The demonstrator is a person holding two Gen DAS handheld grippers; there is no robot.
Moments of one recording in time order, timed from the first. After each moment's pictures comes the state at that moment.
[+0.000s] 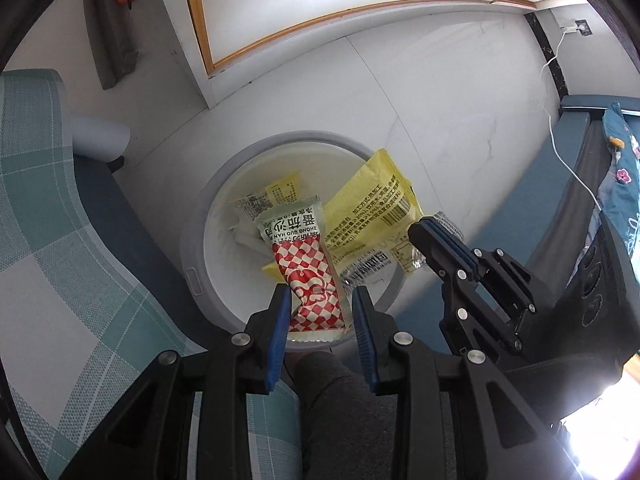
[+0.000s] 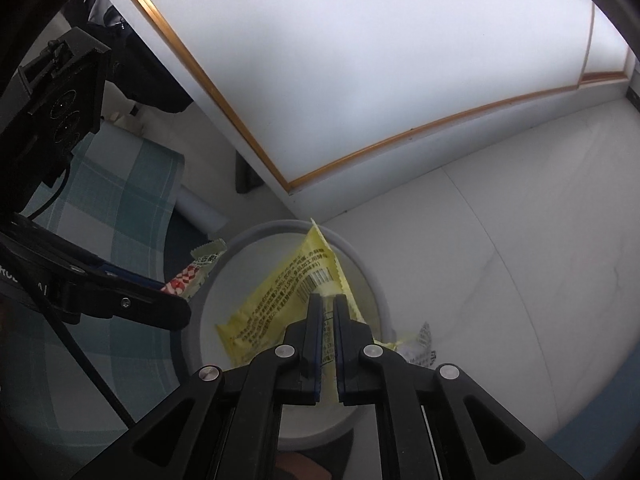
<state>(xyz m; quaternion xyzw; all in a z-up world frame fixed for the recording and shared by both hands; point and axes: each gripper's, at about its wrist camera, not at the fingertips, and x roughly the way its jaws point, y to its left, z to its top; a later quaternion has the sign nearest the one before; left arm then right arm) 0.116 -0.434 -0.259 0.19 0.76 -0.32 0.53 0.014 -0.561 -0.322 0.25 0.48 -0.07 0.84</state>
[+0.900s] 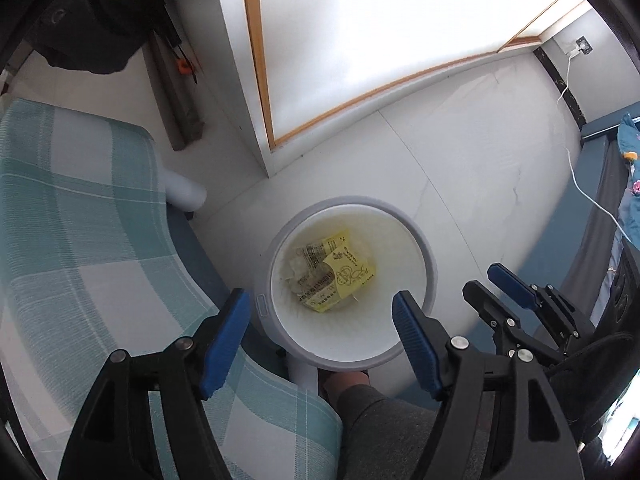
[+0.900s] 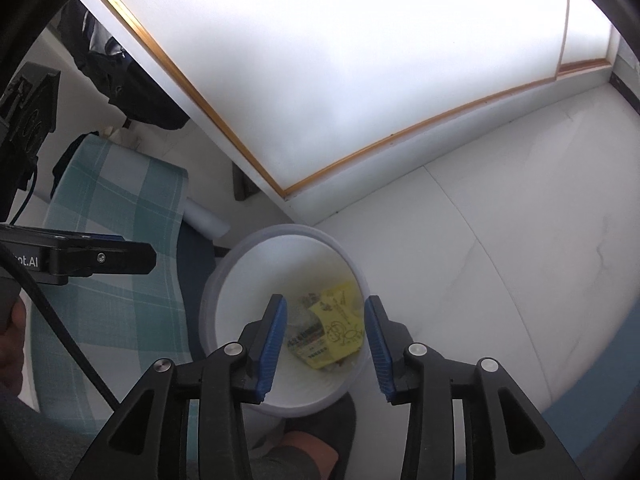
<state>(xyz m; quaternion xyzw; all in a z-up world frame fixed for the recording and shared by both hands) 0.111 -0.404 -0.194 0.21 0.65 -0.30 0.67 -0.007 -0.566 -0.283 0.27 0.48 -0.09 0.83</state>
